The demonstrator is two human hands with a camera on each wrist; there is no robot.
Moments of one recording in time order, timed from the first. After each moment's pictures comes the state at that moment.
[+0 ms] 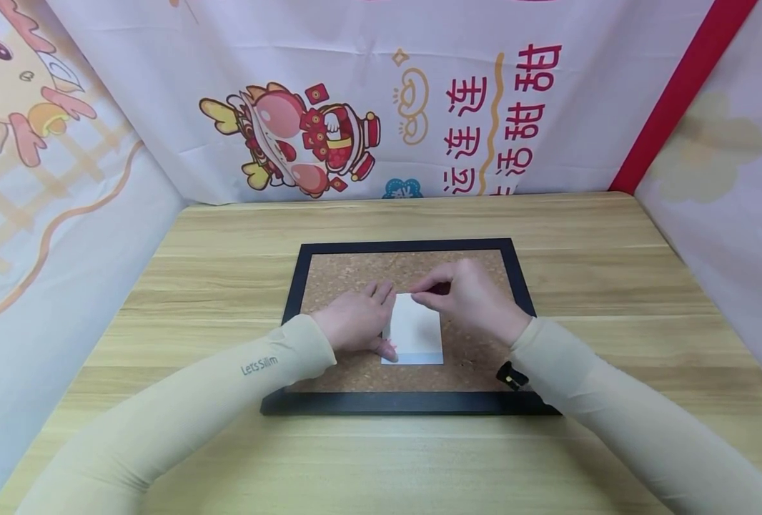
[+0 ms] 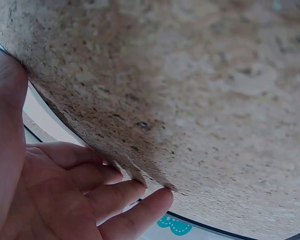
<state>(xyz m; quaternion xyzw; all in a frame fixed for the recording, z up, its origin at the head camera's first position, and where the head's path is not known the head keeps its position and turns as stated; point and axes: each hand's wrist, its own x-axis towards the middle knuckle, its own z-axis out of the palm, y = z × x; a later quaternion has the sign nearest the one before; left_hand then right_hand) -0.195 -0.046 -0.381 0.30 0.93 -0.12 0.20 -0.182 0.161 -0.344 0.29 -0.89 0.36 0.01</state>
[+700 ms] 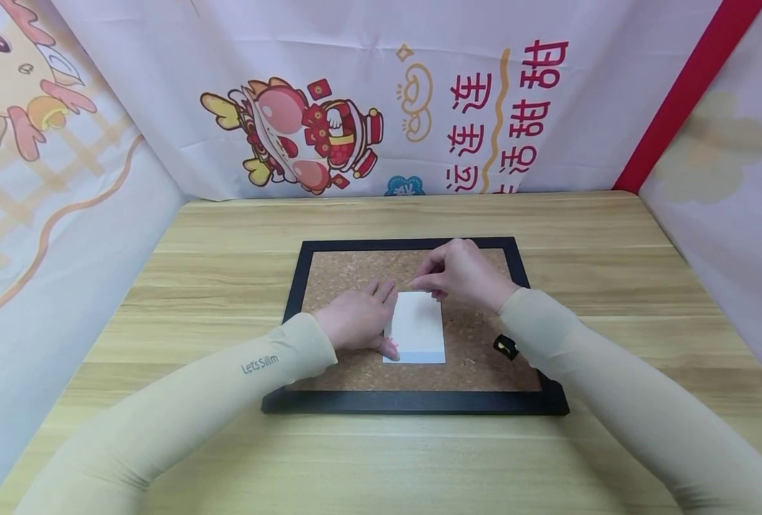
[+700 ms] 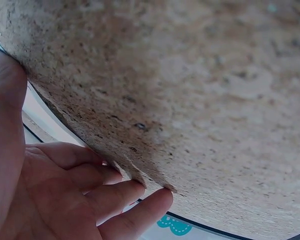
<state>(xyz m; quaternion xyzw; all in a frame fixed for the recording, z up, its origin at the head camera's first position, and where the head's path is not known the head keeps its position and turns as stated) -0.196 -0.049 -0.381 0.31 0.92 -0.12 0.20 -0.226 0.156 -0.351 0.21 -0.91 0.35 -0.13</state>
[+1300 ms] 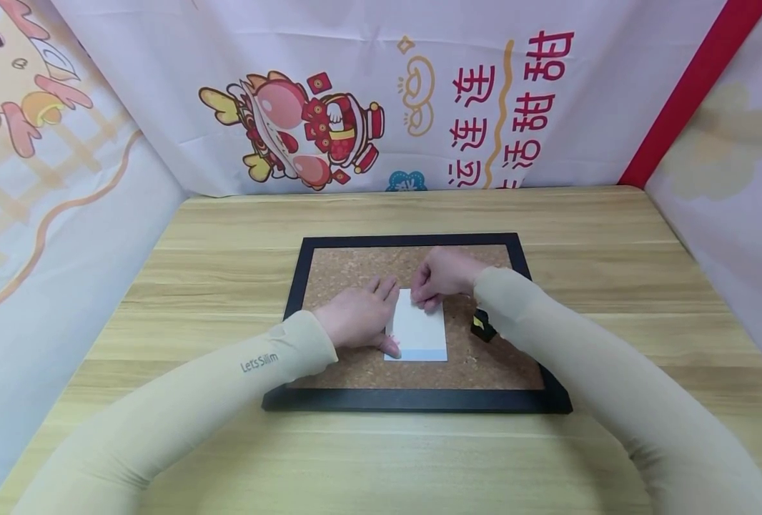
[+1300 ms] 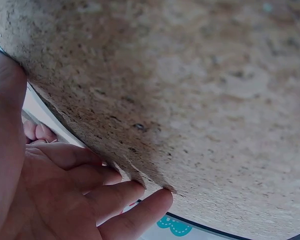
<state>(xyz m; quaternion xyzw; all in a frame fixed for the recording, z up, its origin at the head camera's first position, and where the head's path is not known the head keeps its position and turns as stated) -0.197 -0.051 -0.382 0.31 0.92 -0.13 0.19 -0.270 0.140 -0.378 0.17 -0.87 0.31 -0.35</state>
